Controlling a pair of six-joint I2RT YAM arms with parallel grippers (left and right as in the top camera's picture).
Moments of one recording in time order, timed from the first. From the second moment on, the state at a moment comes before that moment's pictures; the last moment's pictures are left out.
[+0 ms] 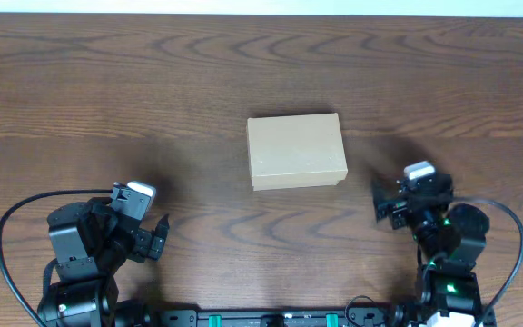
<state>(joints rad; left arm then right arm) 0.18 0.55 0.56 -0.82 0.30 0.48 -0.14 0.55 0.24 -0.01 -0.34 -0.32</state>
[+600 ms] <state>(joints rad) 0.18 0.55 0.56 -0.82 0.30 0.48 -0.03 0.16 0.21 0.03 -0.15 -0.36</state>
